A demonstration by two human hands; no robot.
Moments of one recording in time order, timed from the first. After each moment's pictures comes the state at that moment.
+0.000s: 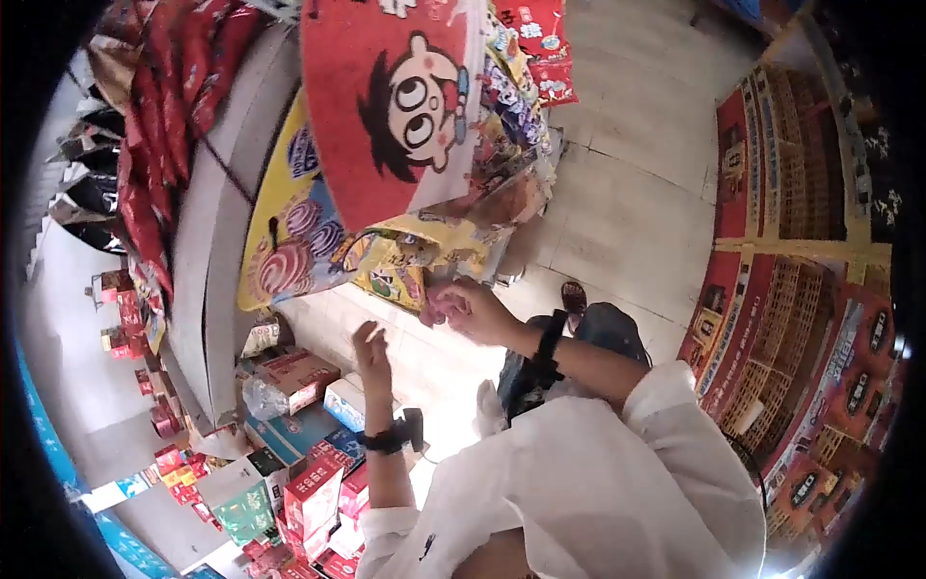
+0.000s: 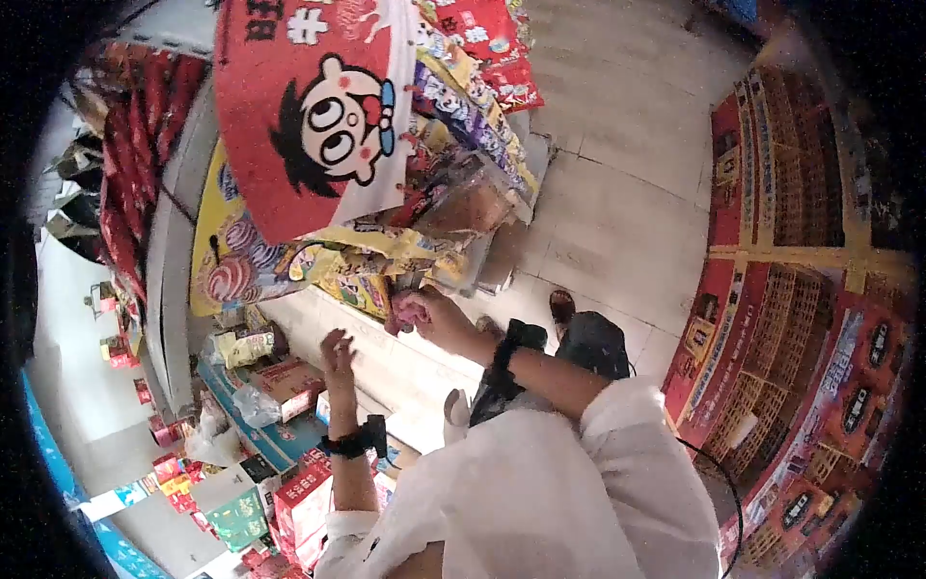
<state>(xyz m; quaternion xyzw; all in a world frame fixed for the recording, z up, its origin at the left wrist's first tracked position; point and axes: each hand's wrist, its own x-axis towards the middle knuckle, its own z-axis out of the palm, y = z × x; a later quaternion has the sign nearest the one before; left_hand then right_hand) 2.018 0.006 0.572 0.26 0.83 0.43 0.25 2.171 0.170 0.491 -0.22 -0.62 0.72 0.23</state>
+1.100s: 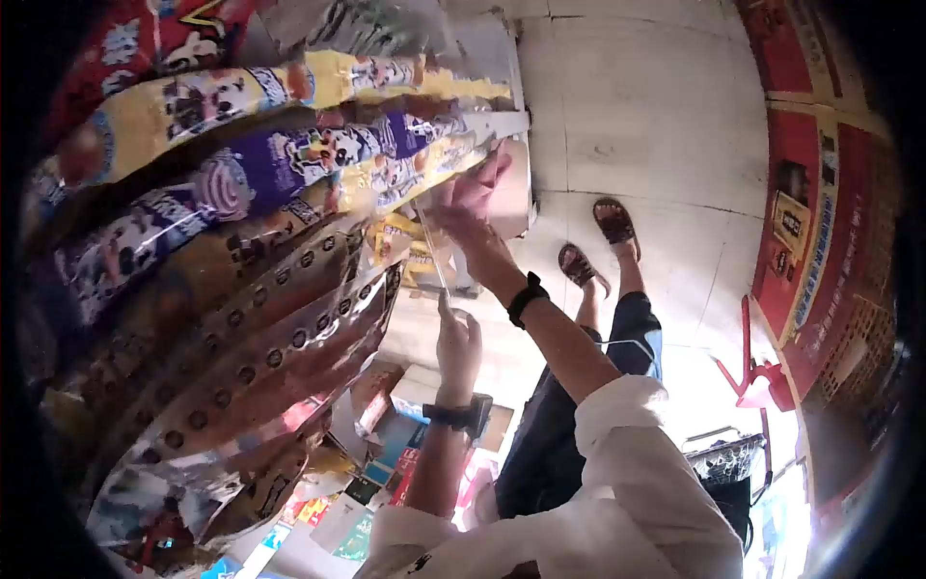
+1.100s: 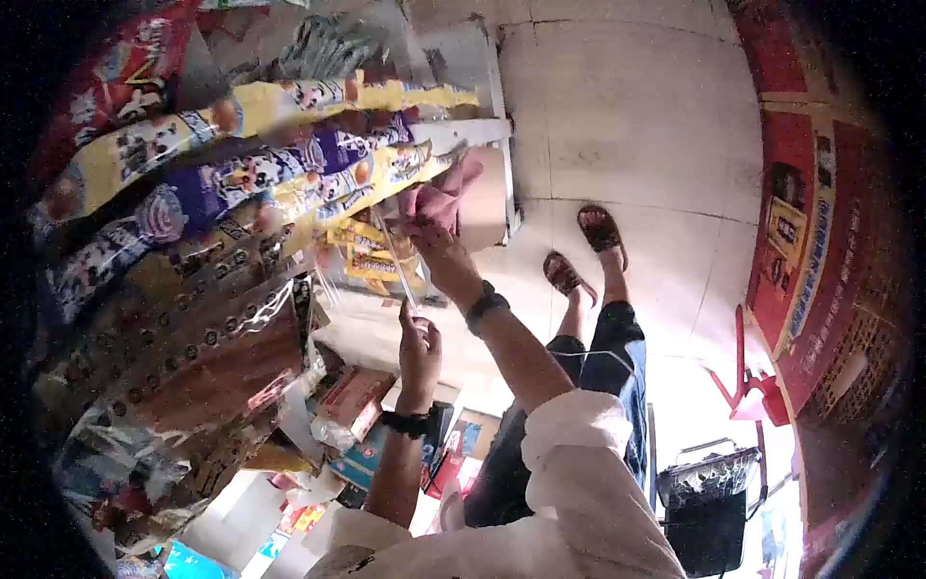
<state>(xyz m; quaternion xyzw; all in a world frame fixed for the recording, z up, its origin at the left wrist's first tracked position) 2.070 0.109 0.299 0.45 0.83 -0.01 0.32 2.116 0.207 0.156 -0.43 -0.64 0.49 0.41</state>
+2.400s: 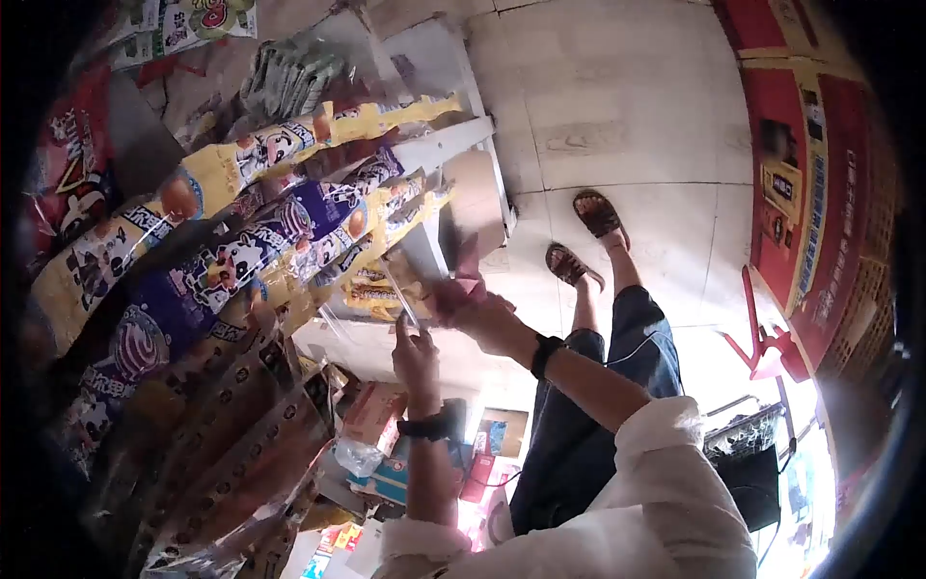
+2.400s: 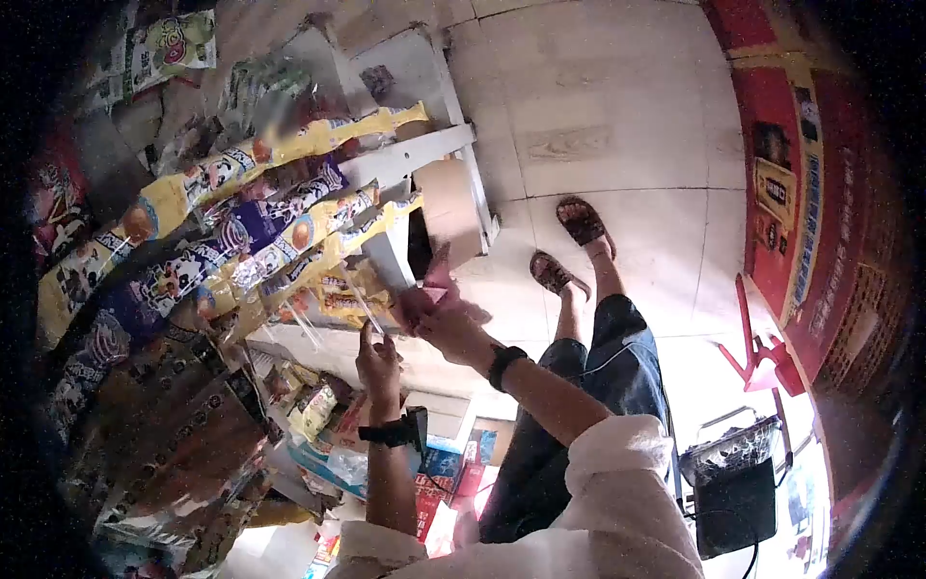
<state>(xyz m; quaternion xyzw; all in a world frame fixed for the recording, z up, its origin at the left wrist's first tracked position) 2.017 0.123 0.264 0.40 0.88 -0.09 0.25 2.138 0.122 0.143 -0.37 -0.67 0.58 0.27</state>
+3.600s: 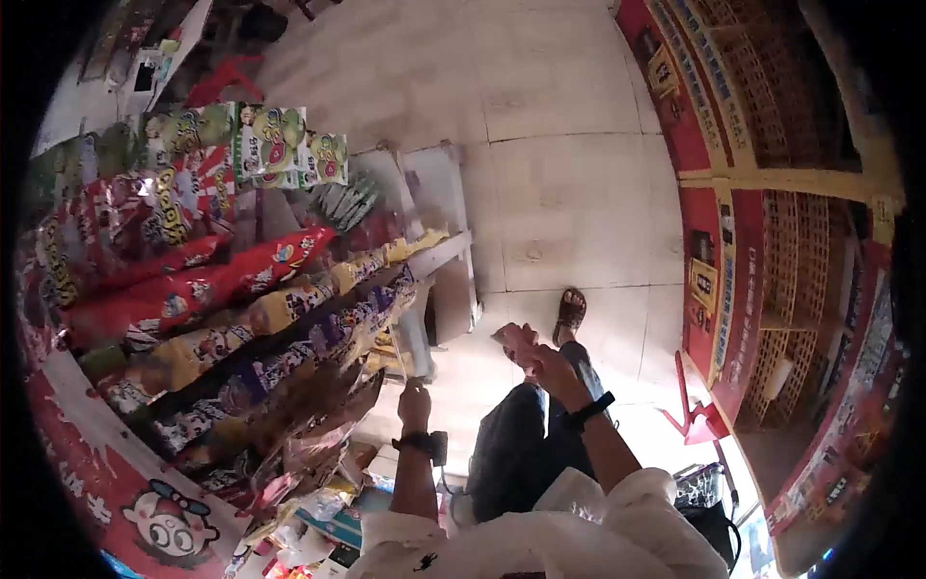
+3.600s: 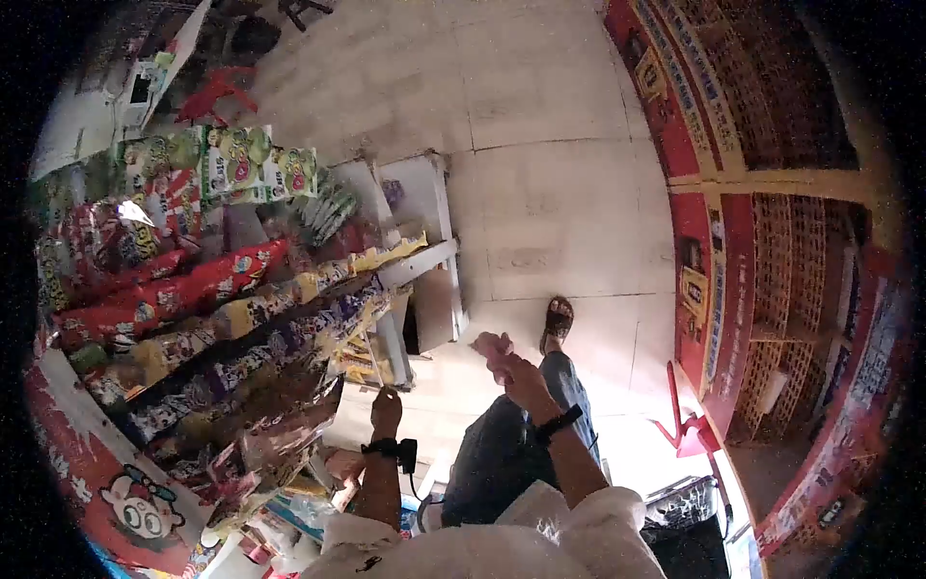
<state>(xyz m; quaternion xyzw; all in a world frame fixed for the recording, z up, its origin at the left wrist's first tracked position) 2.066 0.148 0.301 0.41 0.85 -0.19 0.29 2.380 0.202 0.265 -0.57 -0.47 0.65 0.16</state>
